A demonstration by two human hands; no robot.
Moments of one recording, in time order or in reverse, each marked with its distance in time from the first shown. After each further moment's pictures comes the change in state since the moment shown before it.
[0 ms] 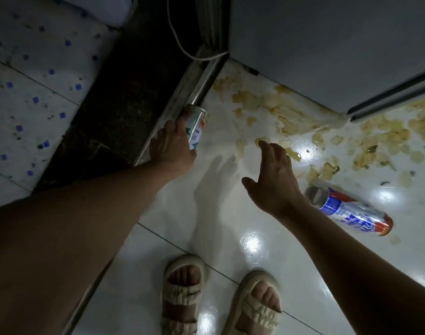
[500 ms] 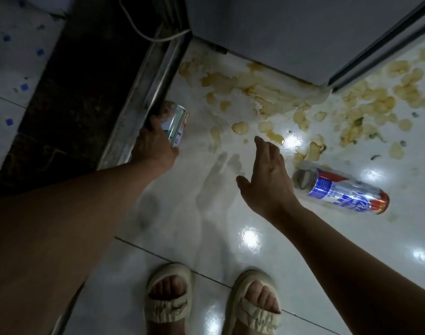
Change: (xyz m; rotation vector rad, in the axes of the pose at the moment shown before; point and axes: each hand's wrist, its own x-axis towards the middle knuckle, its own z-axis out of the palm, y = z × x) left_hand 0.021 0.013 0.059 -0.080 0.019 -0.098; right_hand 0.000 0.055 0.034 0.013 0.116 0.056
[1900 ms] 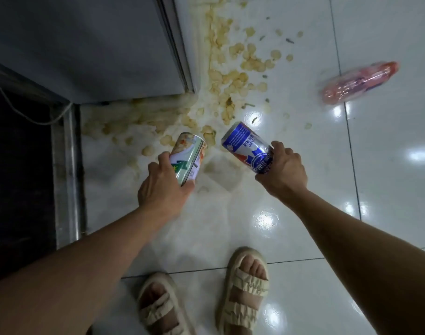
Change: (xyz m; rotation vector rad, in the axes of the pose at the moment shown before) left_hand -0.182 0.186 -0.024 0.160 -0.183 0.387; right_hand -0.105 0.179 -0.106 0.098 0.234 0.541
